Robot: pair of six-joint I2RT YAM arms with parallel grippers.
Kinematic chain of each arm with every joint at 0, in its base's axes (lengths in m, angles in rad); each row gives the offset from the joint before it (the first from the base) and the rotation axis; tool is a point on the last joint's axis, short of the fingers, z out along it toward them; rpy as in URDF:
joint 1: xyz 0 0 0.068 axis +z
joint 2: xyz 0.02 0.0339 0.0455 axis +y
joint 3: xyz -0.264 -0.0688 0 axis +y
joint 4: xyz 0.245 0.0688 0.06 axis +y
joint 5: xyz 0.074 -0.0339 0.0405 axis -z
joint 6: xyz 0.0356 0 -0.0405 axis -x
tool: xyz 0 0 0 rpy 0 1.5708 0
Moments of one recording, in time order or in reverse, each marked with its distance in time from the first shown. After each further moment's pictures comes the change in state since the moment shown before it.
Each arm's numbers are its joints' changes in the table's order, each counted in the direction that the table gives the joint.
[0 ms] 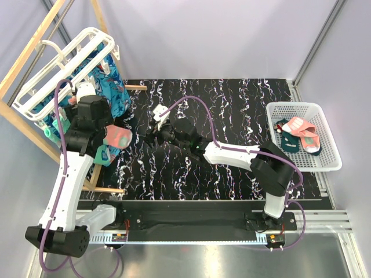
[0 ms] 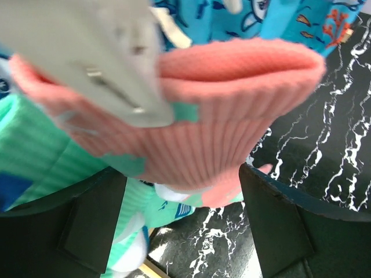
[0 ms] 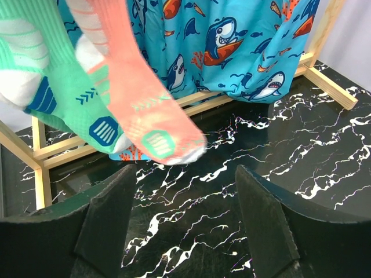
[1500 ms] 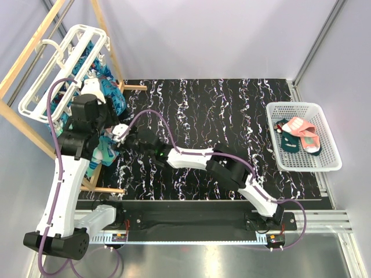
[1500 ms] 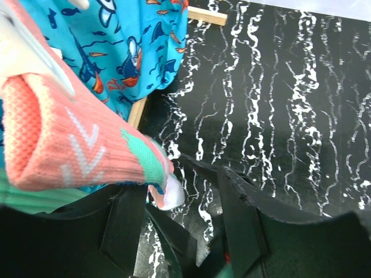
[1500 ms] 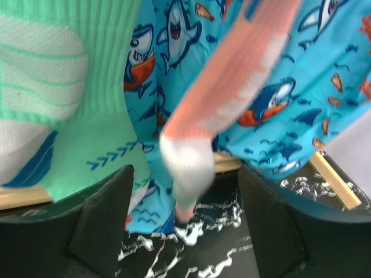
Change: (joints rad) left arm 0.000 -0.018 -0.060 0.018 0.391 -0.013; right arm 0.145 0.484 -0.500 -0.092 0.080 0.347
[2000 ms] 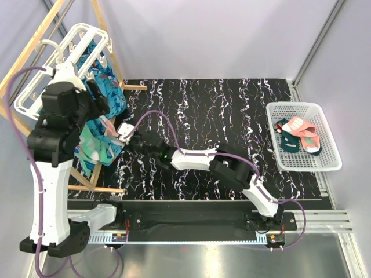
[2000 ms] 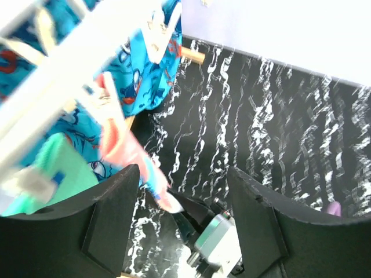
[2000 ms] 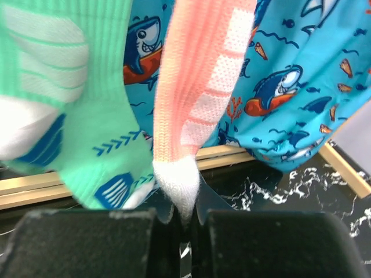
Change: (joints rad) left arm 0.000 0.070 -0.413 0.261 0.010 0.108; right arm 0.001 -0.034 0.084 -0.067 0.006 -0.060
